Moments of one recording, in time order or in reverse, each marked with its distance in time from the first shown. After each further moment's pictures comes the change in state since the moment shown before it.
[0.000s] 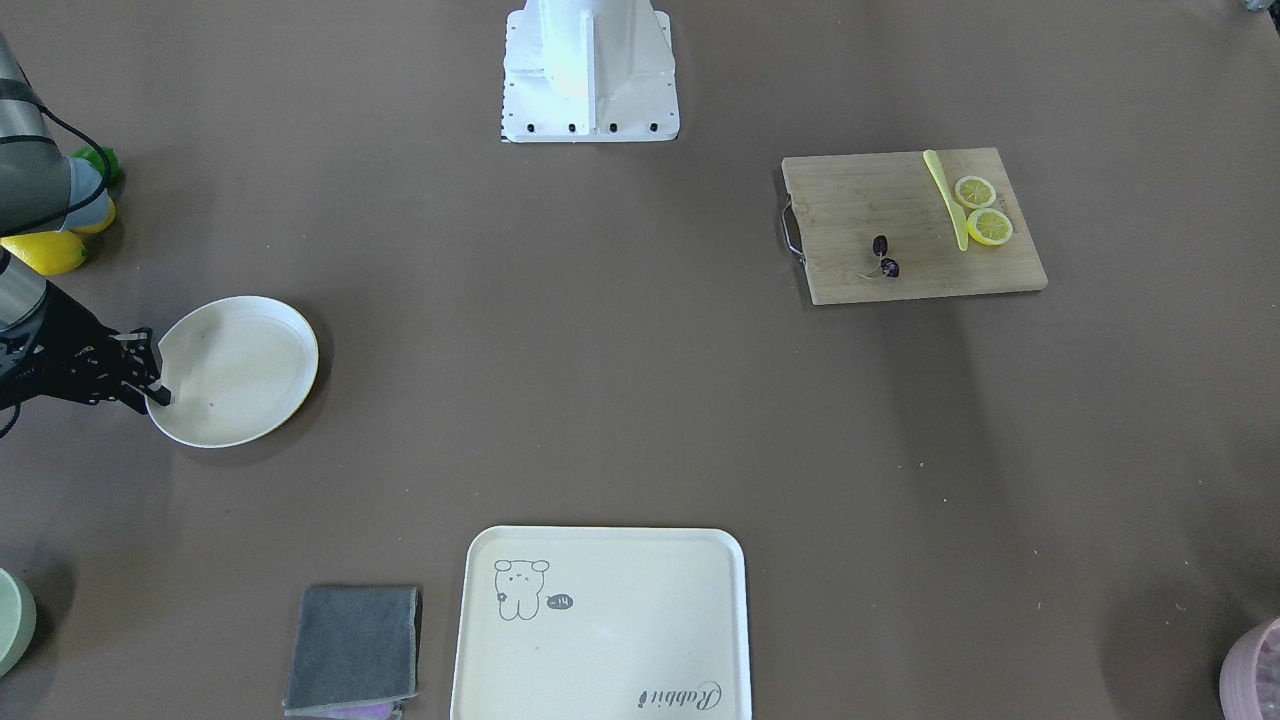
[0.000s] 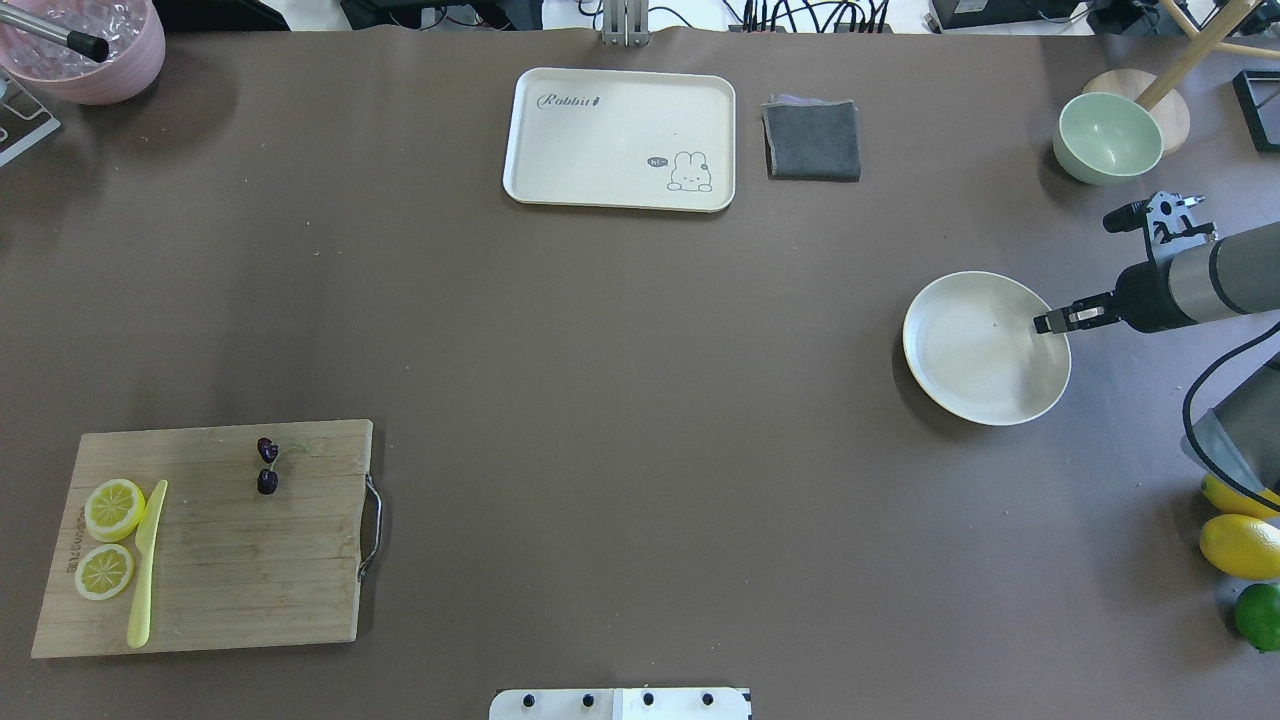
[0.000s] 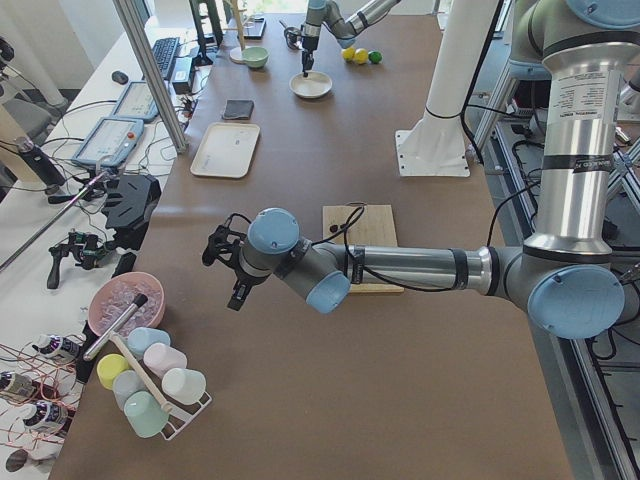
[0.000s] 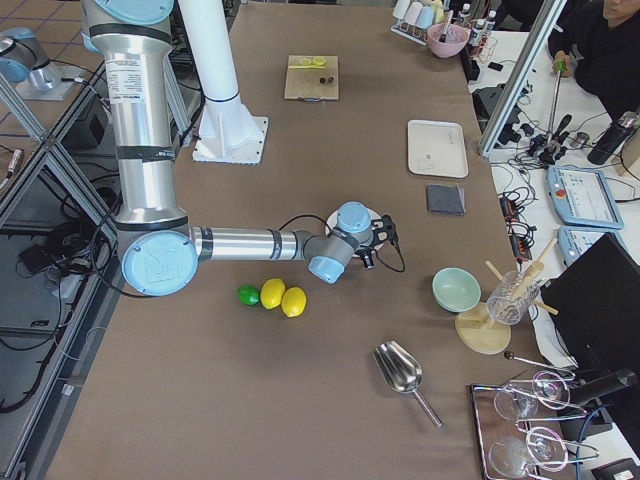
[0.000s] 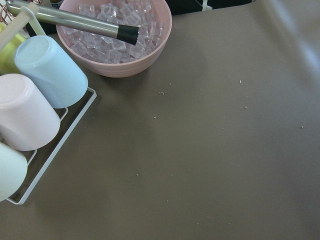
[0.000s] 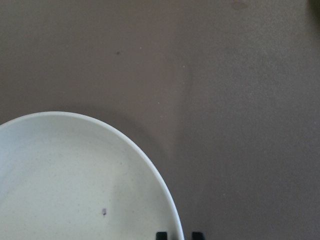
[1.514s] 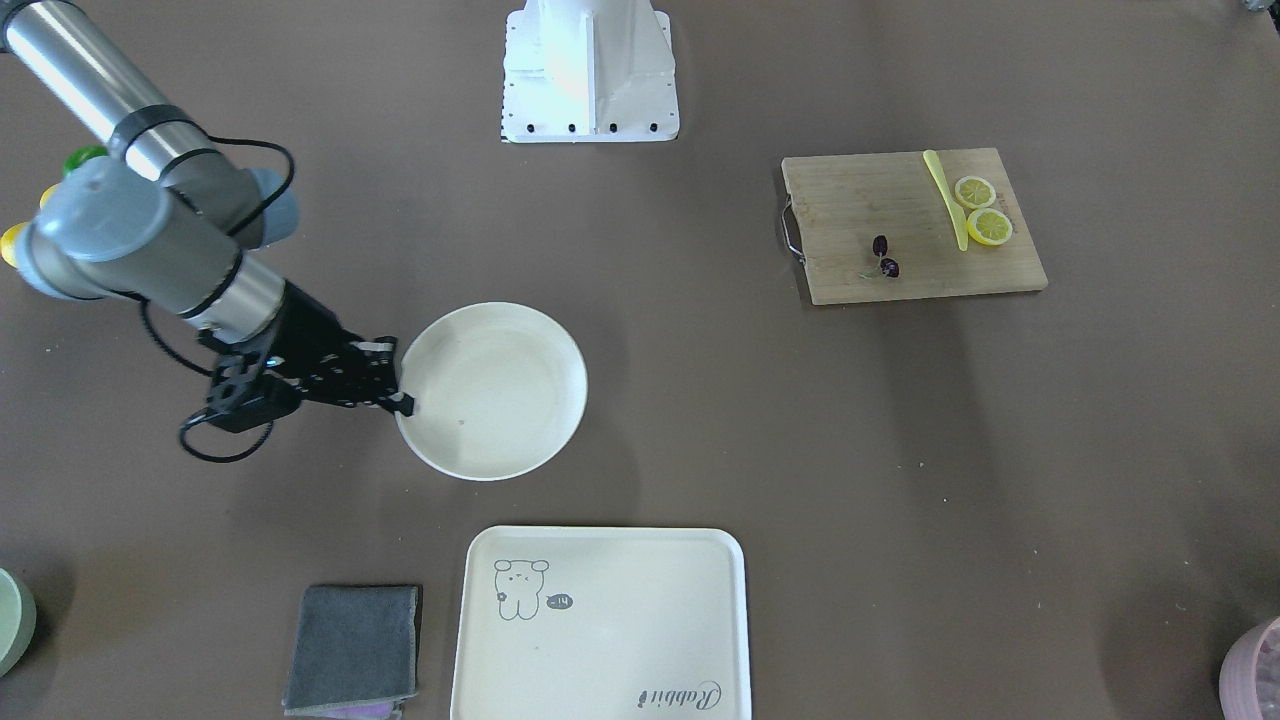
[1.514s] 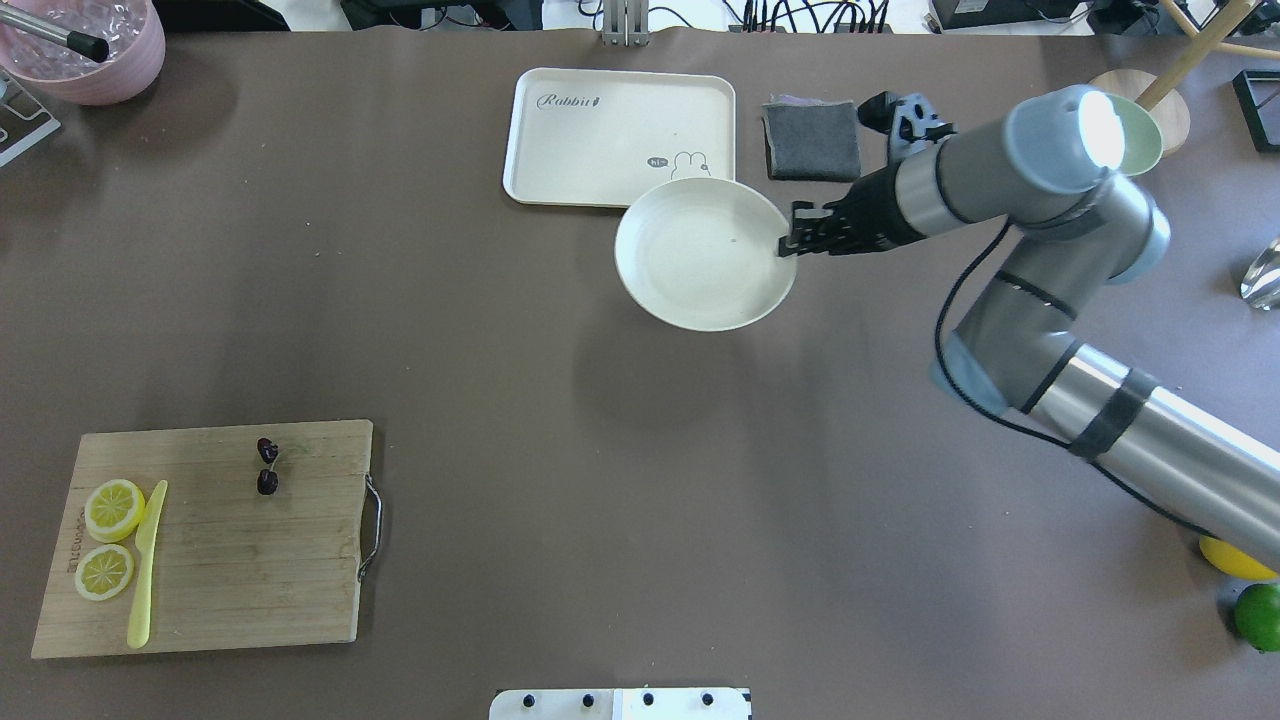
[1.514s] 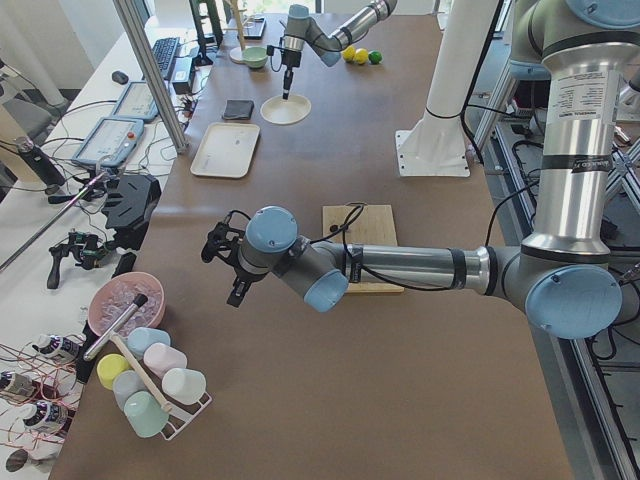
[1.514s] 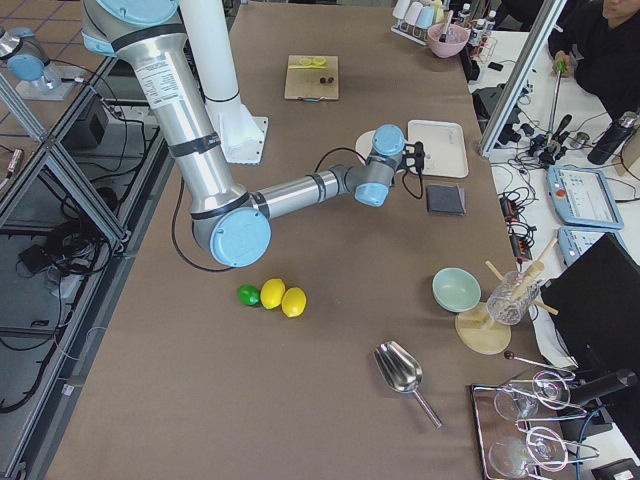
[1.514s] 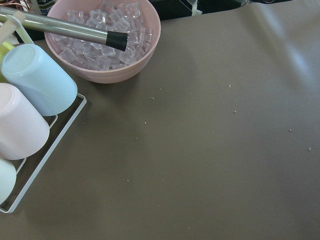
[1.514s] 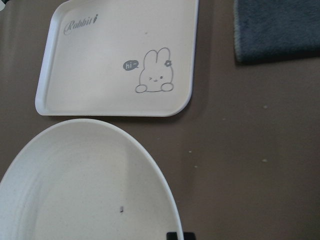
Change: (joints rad) left arm -0.002 -0.003 0.002 -0.002 -0.023 0.003; right arm -0.196 0.441 0.046 -0.144 -0.093 0.570
